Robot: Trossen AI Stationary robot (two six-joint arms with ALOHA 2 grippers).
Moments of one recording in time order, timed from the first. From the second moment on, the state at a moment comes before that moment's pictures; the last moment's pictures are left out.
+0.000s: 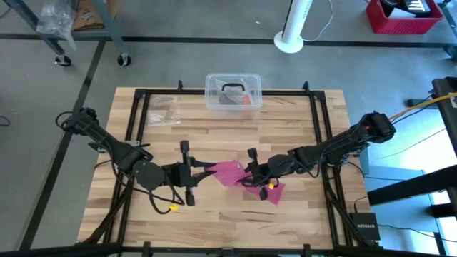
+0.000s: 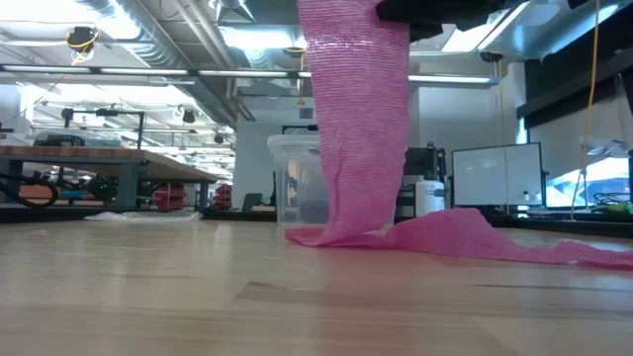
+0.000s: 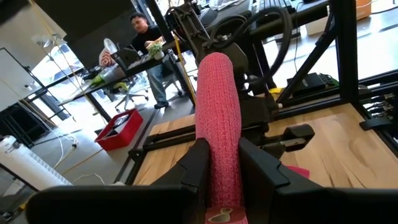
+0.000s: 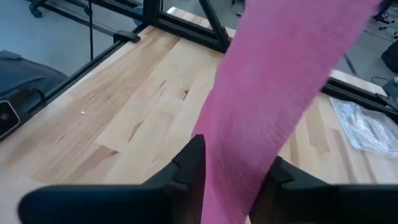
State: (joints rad) left arm -0.61 1.37 1.33 -0.16 -0.85 0.24; right arm 0.35 1.44 0.82 0.23 0.15 -0.21
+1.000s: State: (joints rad) left arm -0.45 1.44 1.33 -0.16 -1.00 0.24; right arm 0.64 1.41 1.11 -0.03 0.24 -0.32
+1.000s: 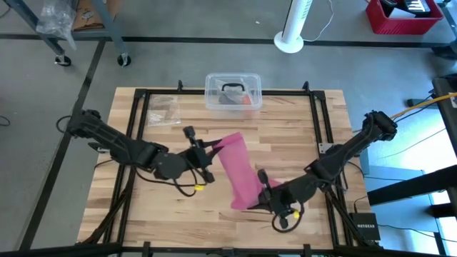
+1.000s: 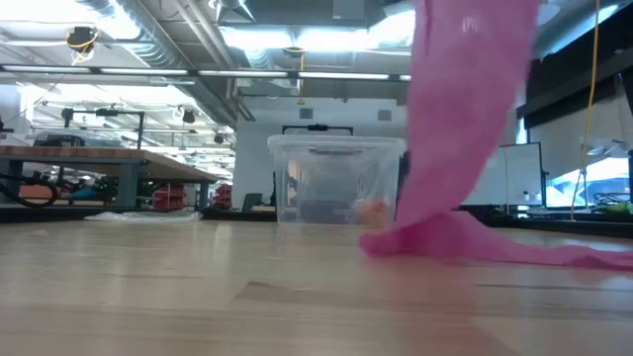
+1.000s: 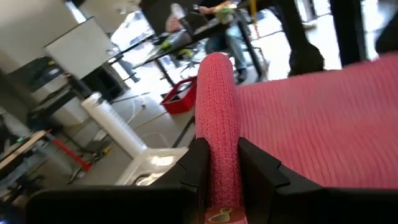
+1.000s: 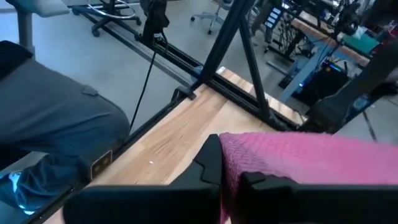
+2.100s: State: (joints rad) left arm -0.55 1.45 1.33 -0.18 -0.92 0.25; right arm 0.60 1.36 1.33 -1.00 0.30 0.33
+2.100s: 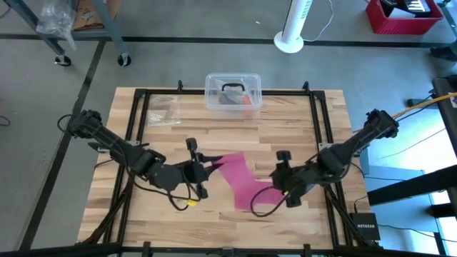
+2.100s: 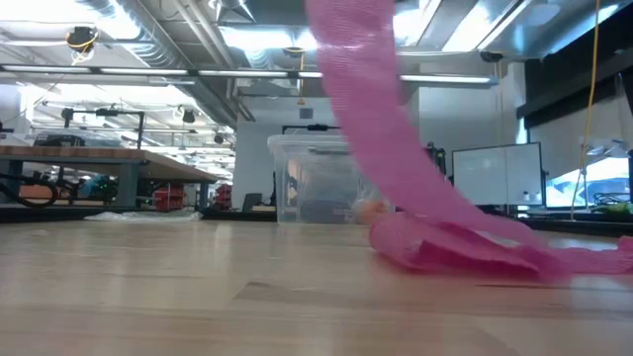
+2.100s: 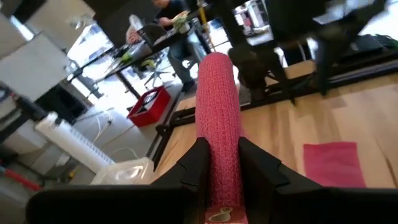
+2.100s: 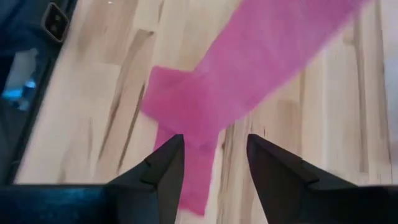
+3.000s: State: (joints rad) left arm -0.56 1.45 1.33 -0.18 -0.71 0.24; right arm 0.56 1.30 1.20 -0.12 0.58 -0.32
